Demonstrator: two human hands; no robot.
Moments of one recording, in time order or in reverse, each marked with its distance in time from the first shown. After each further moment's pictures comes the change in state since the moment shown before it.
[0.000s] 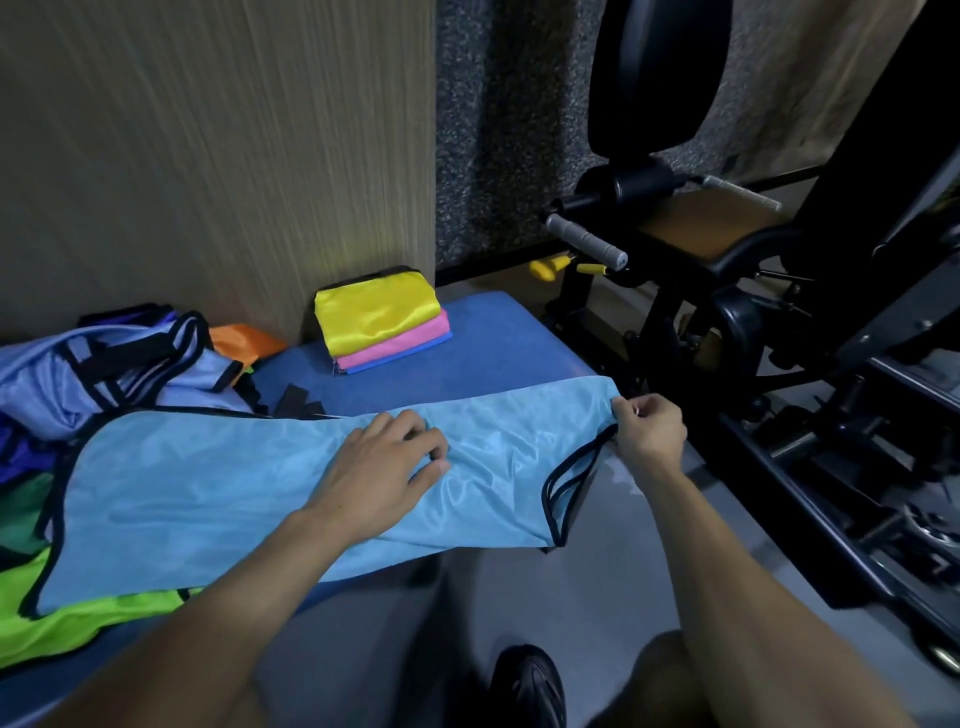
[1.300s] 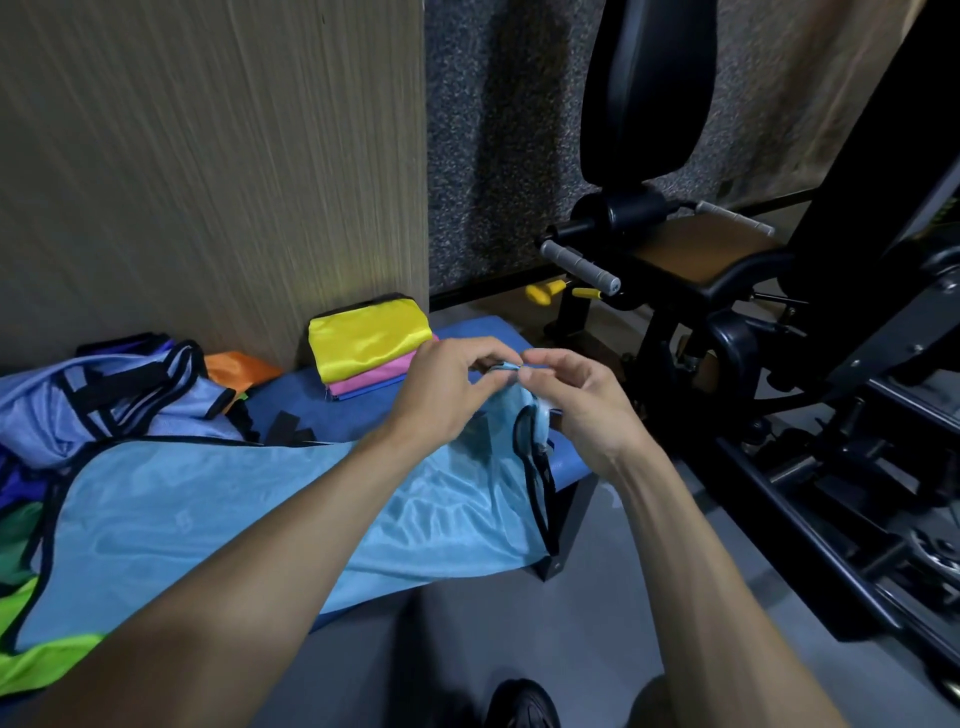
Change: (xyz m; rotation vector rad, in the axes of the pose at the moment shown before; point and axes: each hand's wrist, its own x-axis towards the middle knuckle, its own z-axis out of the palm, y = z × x) left_hand 0.107 0.069 -0.057 -0.577 0.352 0.070; right_hand -0.058 -0.097 -0.014 0.575 -0.770 -0.234
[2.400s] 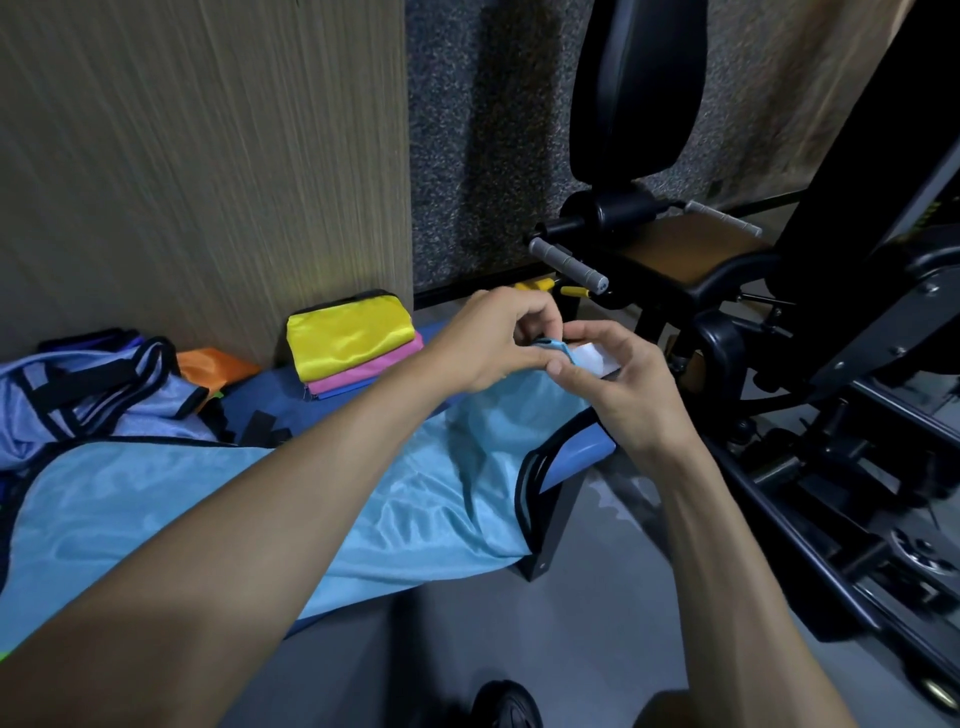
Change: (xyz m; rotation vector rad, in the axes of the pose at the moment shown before) left_hand 0.059 0.033 0.013 -0.038 -0.286 0.100; right_hand -0.019 -0.035 -0.034 -0.441 0.131 -0.276
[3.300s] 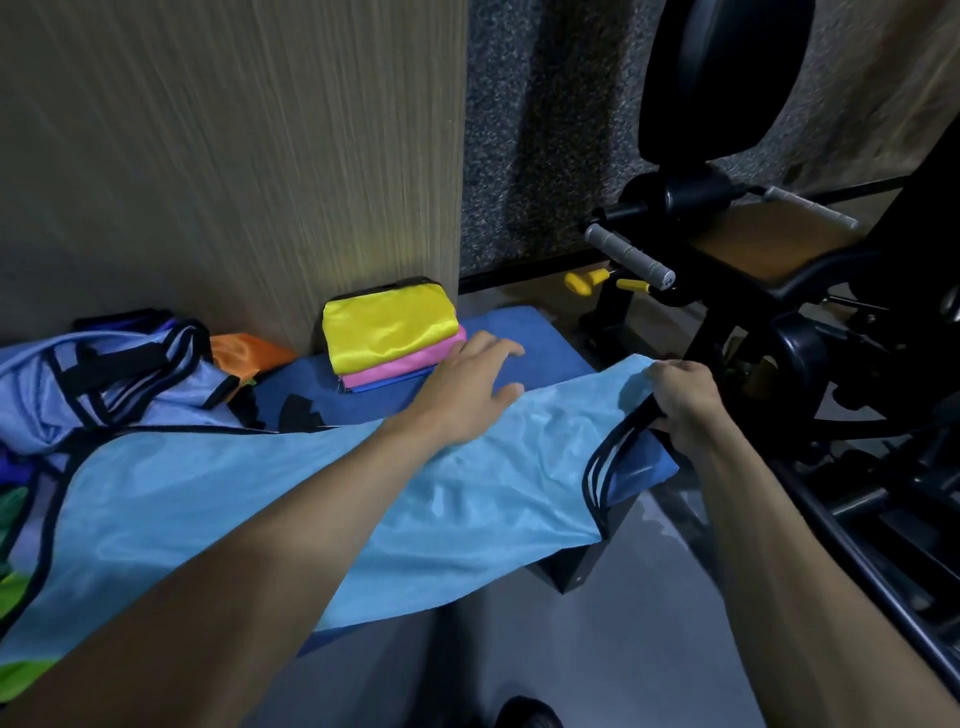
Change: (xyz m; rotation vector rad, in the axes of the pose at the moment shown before) left_hand -0.040 -0.119 0.020 0.364 0.012 -0.311; right_hand 0.094 0.109 0.012 0.022 0.259 0.619
